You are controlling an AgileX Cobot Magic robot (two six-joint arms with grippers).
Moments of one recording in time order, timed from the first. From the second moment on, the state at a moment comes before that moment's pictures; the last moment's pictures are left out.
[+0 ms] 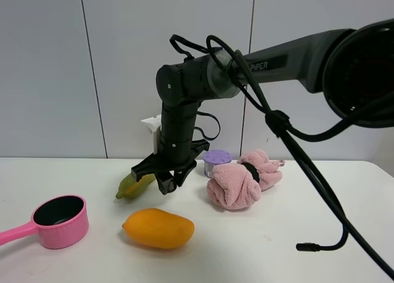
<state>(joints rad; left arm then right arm) -0.02 -0.01 -0.51 0.02 1.05 -0.05 0.70 2.47 -2.15 -0.07 0.99 -0.01</state>
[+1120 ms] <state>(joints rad) -0.02 -0.01 -0.51 0.02 1.05 -0.05 0.70 2.53 -2.15 -0.09 0.95 0.00</state>
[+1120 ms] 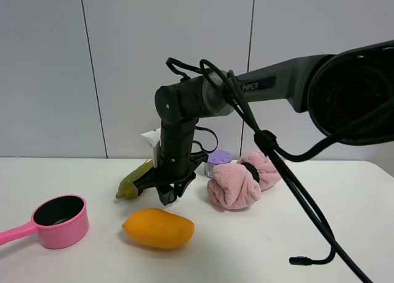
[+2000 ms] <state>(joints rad) -0.02 -0.01 -0.51 0.02 1.05 -0.05 0.70 2.46 -2.15 -0.08 0.95 0.00</state>
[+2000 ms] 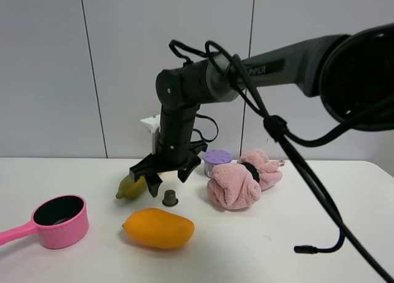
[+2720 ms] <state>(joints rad) -0.02 -0.01 -0.51 0.03 1.05 -0.05 0.70 2.04 -2.15 -0.08 1.04 -0.01</state>
